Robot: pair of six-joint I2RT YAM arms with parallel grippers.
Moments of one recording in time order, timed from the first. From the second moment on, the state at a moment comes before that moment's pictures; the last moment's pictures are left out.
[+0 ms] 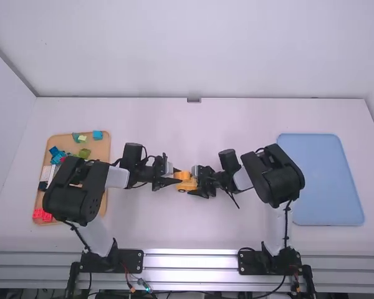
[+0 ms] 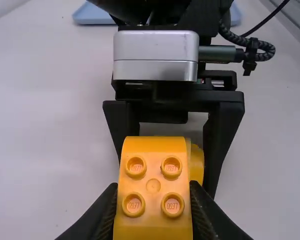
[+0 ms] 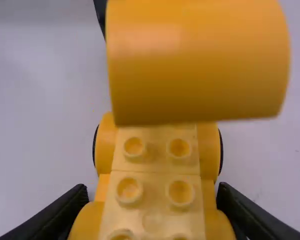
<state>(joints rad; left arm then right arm) -0.14 1.81 0.61 0.29 1.12 0.93 0.40 2.11 0.68 0.49 -0.99 -0.86</state>
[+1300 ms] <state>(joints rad) -0.25 1.84 0.65 0.20 1.05 0.91 0.40 2.11 0.69 0.47 -0.99 -0.90</state>
